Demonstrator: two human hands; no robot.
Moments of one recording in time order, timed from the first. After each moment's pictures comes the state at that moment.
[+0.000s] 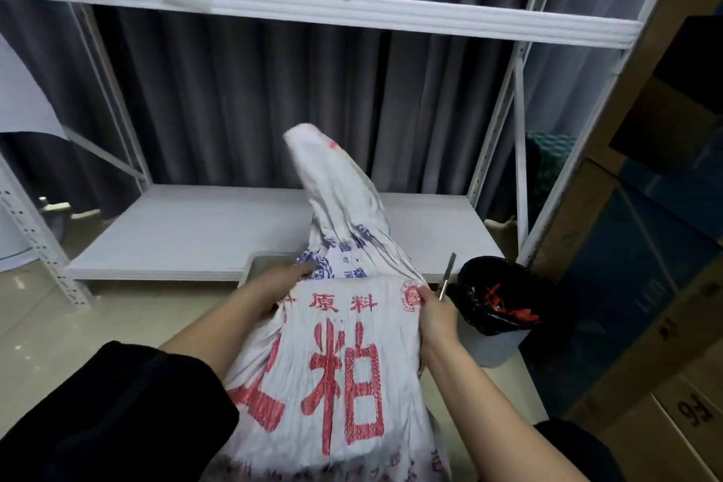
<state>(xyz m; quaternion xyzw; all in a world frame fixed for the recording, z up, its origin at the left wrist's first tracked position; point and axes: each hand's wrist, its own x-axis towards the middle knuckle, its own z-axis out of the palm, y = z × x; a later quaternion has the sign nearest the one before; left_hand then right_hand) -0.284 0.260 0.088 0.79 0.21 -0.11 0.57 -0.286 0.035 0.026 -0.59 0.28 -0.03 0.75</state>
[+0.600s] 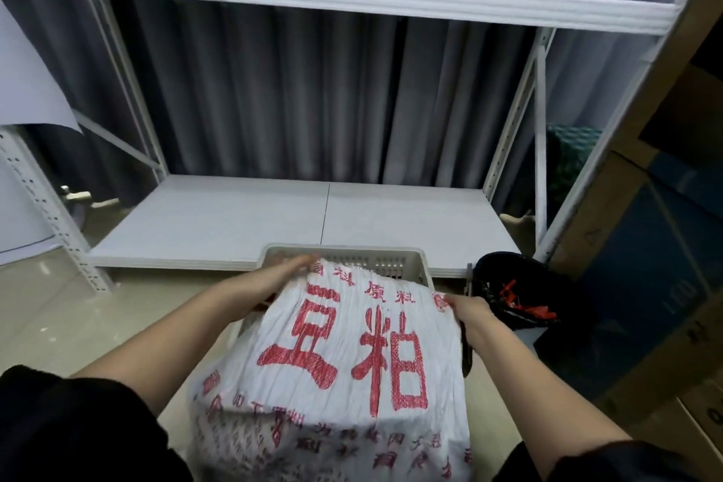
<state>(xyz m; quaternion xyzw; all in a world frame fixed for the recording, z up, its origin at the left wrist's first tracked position) -0.318 0.297 0.105 0.82 0.11 -0.24 0.51 -0.247 -0.012 0.004 -0.69 0.33 0.11 0.64</state>
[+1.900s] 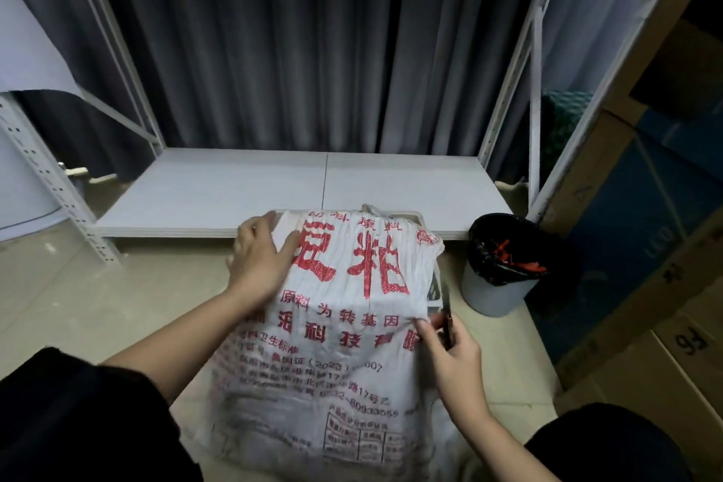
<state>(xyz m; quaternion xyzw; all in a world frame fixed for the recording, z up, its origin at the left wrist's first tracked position) -0.363 0.297 0.065 0.93 0.14 0.11 0.33 -0.443 0.040 -0.006 -0.76 0.02 -0.12 0.64</state>
